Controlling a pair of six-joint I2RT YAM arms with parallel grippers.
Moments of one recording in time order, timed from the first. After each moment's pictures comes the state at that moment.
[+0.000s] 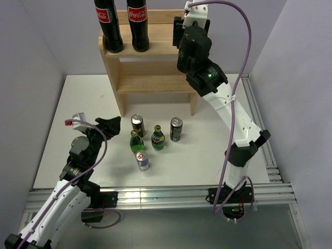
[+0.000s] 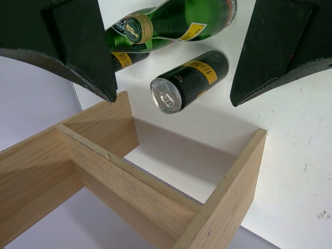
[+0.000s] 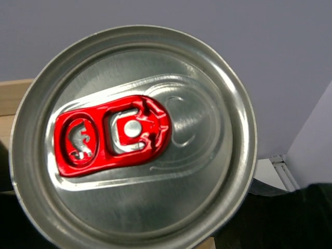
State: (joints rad) left arm -0.40 0.49 0.40 0.09 -0.24 -0.70; right arm 0.73 1.80 2.34 -0.33 0.87 -0.11
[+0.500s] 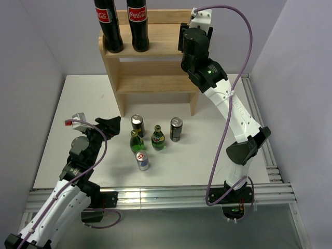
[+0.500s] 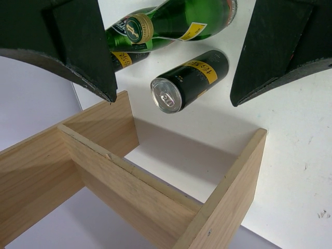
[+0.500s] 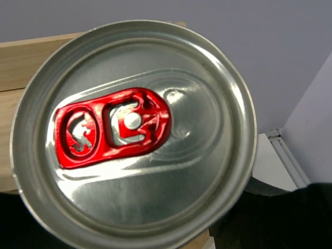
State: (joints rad) left arm -0.40 0.49 0.40 0.09 -0.24 -0.70; right arm 0.61 1.82 2.23 -0.42 0.81 0.04
